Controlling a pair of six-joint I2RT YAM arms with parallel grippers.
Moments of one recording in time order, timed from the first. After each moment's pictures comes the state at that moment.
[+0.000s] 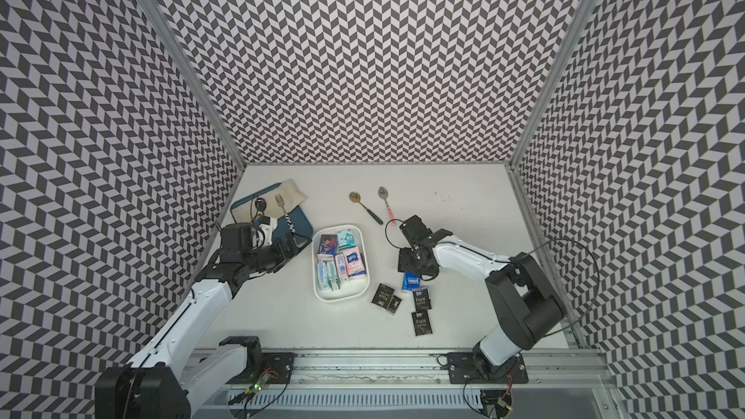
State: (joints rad) left arm 0.01 1.00 0.60 -0.34 0.61 -0.60; right arm 0.58 1.59 0.92 -0.59 -0.05 0.68
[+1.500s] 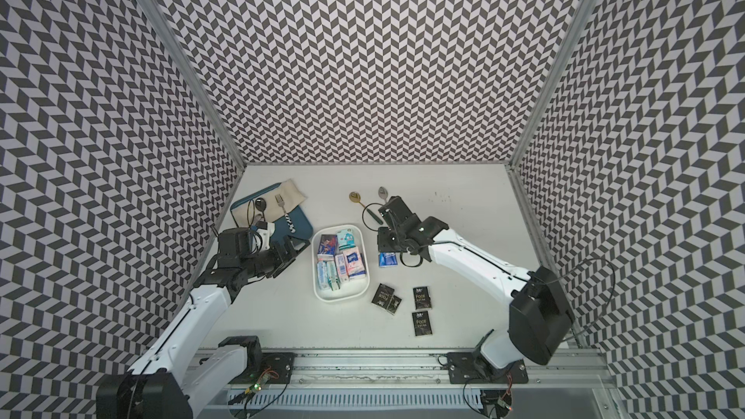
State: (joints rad) left arm 0.02 0.96 0.55 -0.33 0.65 -0.66; right arm 0.79 1.50 1.19 -0.61 0.02 0.64
